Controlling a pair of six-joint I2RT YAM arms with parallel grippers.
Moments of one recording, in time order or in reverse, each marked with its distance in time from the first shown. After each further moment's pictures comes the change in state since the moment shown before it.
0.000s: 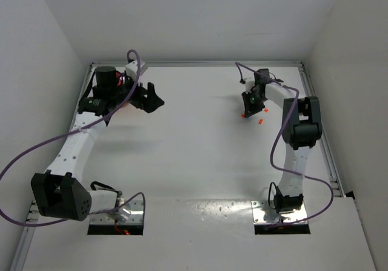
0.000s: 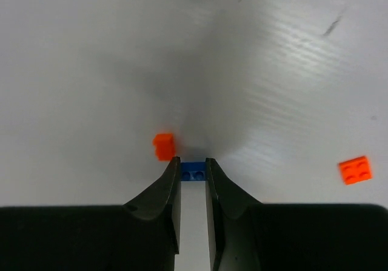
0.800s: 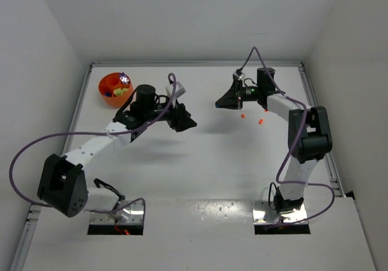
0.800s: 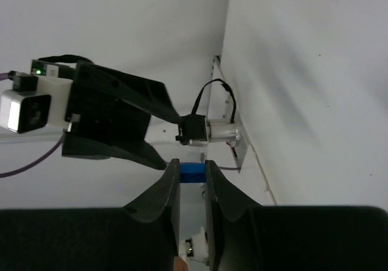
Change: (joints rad) left arm -0.337 0.024 -0.288 0.407 0.146 -0.180; right arm 0.034 -0.229 -0.278 0.600 -1.144 1.050
